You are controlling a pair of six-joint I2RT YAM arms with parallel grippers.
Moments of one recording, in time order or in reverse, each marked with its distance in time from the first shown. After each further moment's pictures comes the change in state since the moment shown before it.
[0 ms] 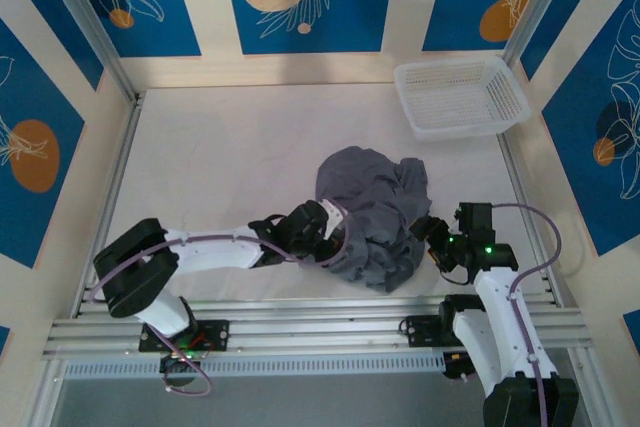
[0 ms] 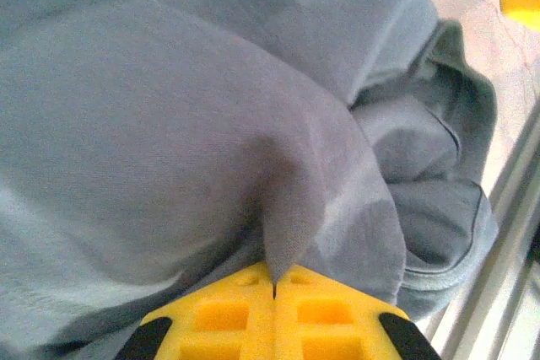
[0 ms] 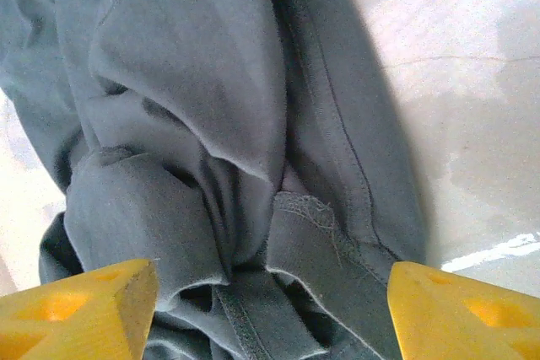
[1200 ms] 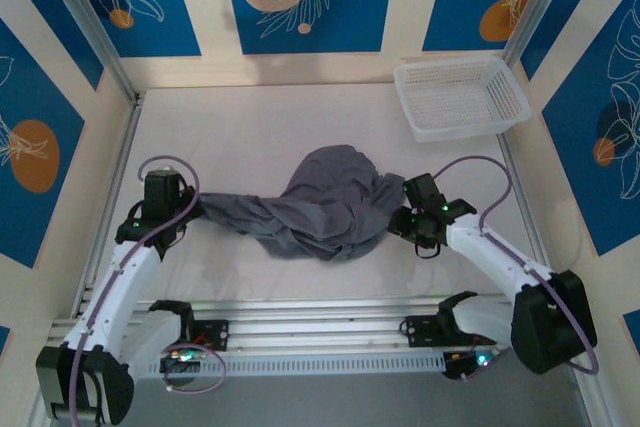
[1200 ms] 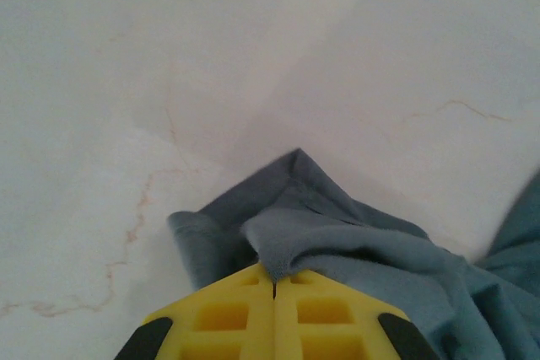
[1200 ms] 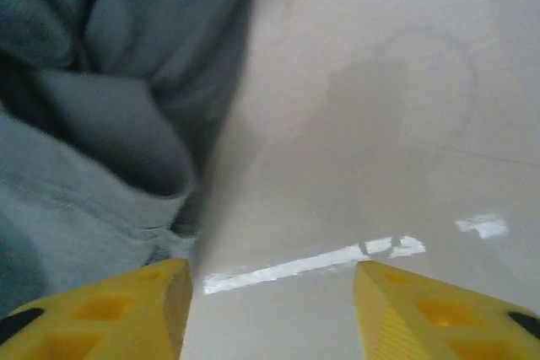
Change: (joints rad) left arm 0.932 -0.631 -0.134 -0.537 -0.203 -0.175; right arm 0.420 0.464 0.208 0.086 0.364 -0.079
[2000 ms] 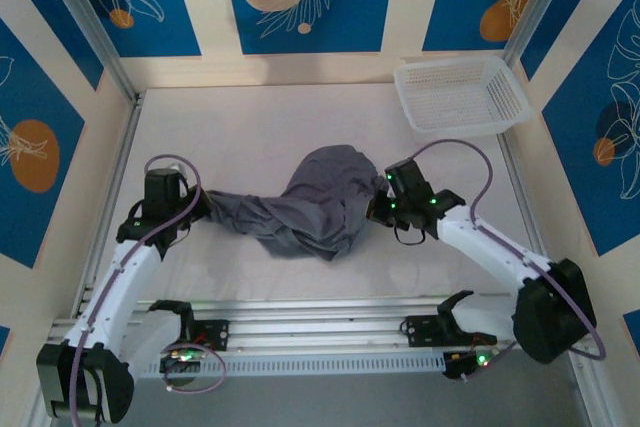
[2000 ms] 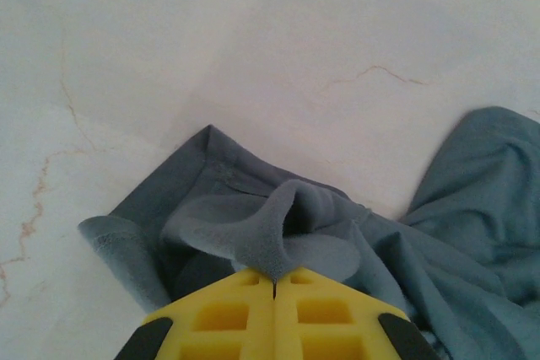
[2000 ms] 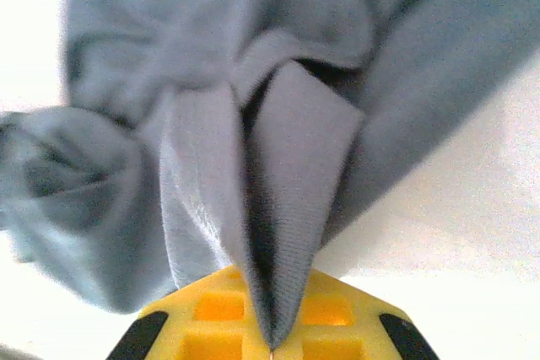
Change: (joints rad) left arm 0.000 0.004 0.008 0.023 0.174 -0.007; right arm 0.121 0.011 0.142 0.128 -0.140 0.025
